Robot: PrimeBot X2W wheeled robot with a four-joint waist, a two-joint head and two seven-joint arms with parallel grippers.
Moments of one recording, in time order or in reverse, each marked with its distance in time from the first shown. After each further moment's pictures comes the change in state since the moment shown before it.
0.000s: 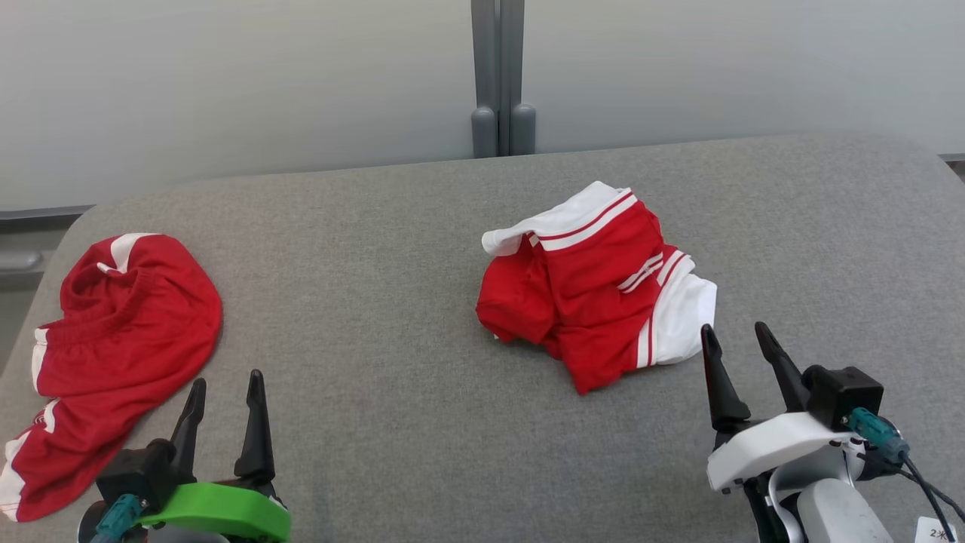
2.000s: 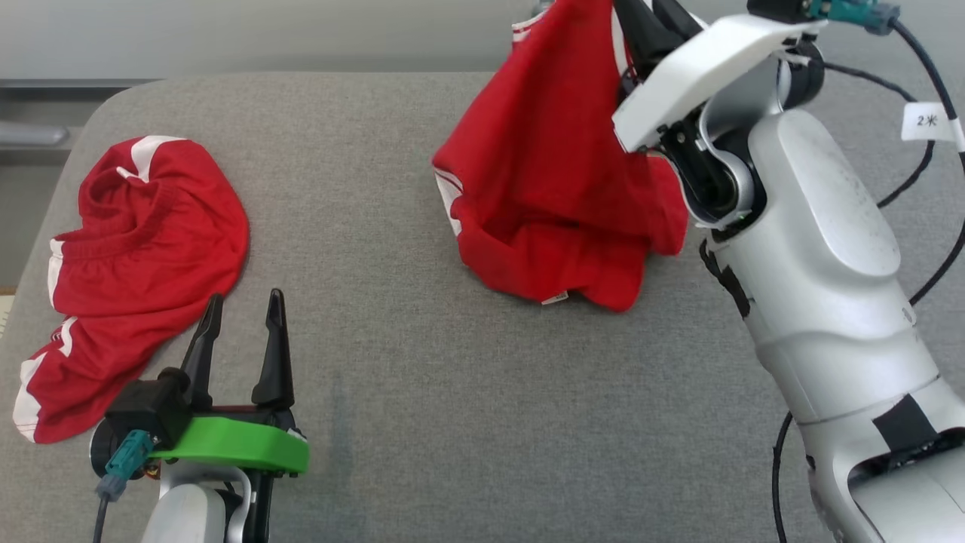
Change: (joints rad) left arm -0.126 -0.035 -0.015 -0.057 0.051 -0.030 -0.001; right arm -0.828 -0.005 0.227 0.184 0.333 0.000 0.297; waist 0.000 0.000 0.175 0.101
